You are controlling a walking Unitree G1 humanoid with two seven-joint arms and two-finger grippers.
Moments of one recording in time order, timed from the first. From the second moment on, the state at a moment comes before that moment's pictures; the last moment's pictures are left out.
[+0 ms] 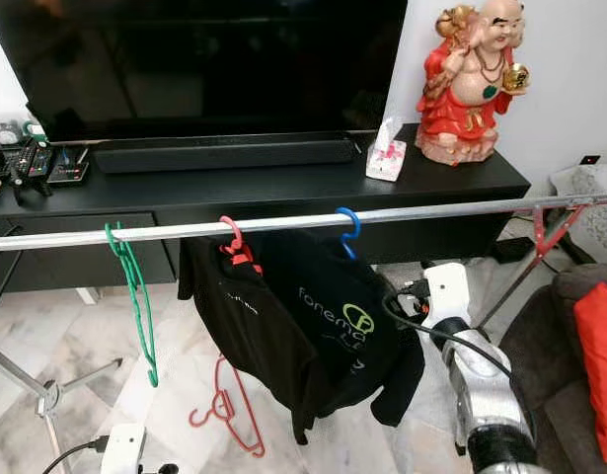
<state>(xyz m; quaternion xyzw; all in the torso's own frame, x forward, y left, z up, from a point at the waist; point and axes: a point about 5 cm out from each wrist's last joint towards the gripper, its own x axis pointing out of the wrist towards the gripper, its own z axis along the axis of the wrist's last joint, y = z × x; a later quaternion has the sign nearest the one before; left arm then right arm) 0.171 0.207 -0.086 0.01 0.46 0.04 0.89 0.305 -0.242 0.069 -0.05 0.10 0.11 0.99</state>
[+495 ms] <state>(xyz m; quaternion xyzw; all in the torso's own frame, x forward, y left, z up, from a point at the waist) 0.169 0.208 -0.086 0.01 0.46 0.04 0.89 0.304 -0.241 0.059 -0.06 0.16 0.18 0.97</state>
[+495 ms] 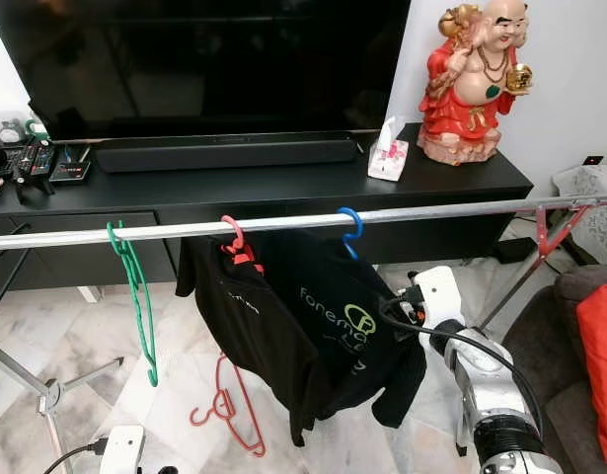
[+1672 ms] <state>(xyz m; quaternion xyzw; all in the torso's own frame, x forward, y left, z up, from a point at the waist) 0.169 0.207 -0.086 0.01 0.46 0.03 0.89 0.321 -0.195 0.050 -0.10 0.18 0.26 0.94</state>
